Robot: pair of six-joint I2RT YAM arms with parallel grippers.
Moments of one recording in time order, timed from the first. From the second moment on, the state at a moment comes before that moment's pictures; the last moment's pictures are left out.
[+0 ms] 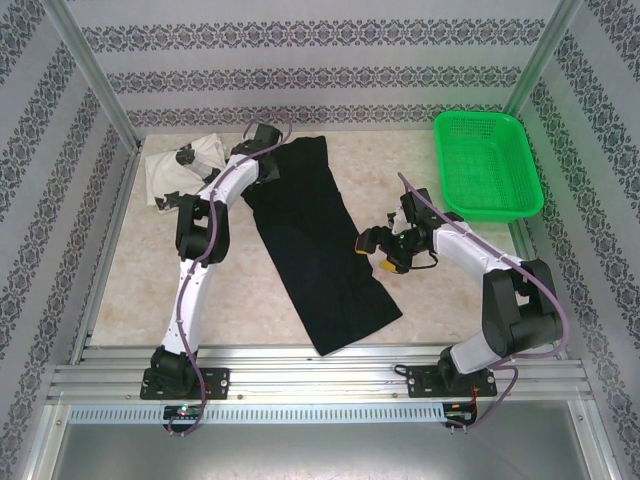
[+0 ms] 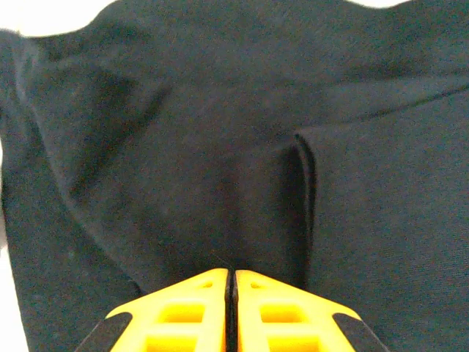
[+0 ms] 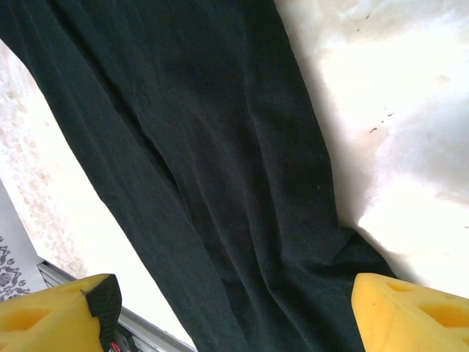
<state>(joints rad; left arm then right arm) -0.23 2.55 2.26 -0.78 -0.29 -0.49 0.25 1.52 0.93 -0.62 -0.58 0.63</state>
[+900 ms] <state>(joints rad) -0.35 2.40 2.21 -0.75 -0.20 -0.58 0.25 1.50 0.92 -0.59 -0.58 0.64</state>
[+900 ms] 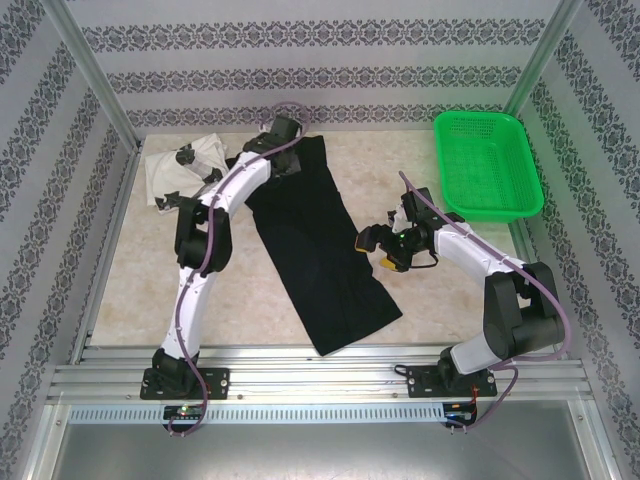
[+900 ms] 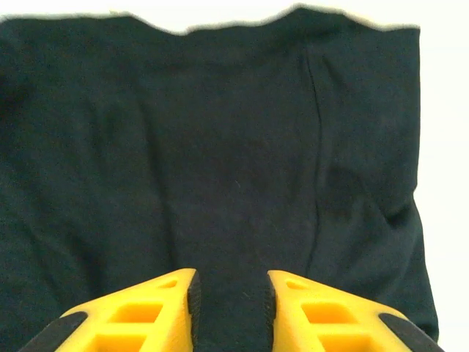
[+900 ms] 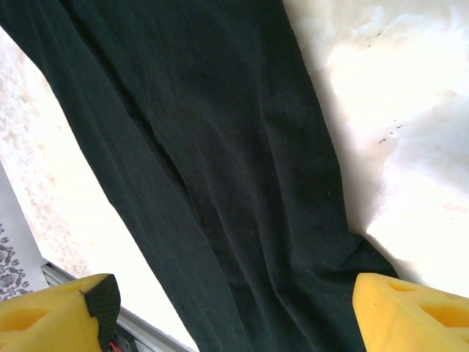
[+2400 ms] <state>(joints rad) -0.28 2.82 2.68 -0.60 0.18 -0.75 0.42 1.38 0.70 -0.58 -0.58 1.00</state>
